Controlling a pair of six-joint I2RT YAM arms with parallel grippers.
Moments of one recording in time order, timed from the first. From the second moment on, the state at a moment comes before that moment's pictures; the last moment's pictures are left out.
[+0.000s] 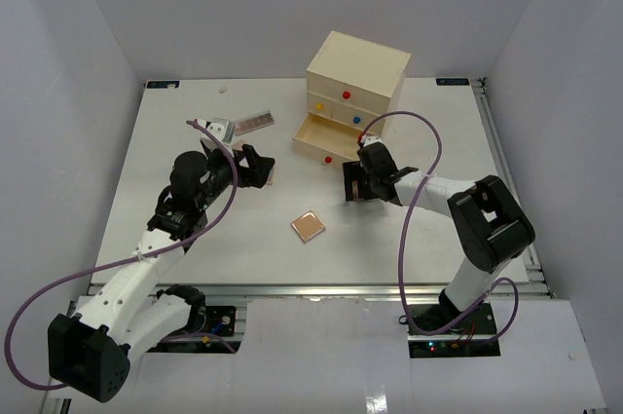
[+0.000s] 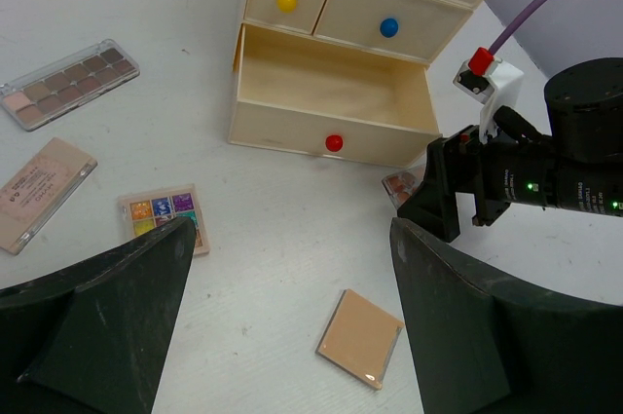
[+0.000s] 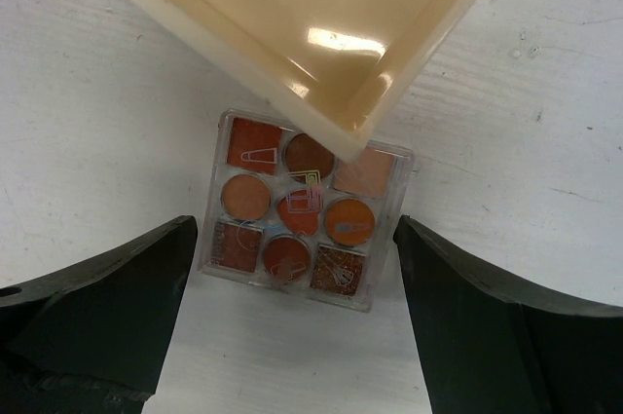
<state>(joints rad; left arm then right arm) -0.38 0.92 0.69 0.07 0.14 -0.26 0.57 1.69 0.90 -0.09 0.14 0.30</state>
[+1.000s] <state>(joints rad) -0.38 0.90 0.69 0.07 0.14 -0.26 0.58 1.66 0.83 0.00 0.14 0.19</state>
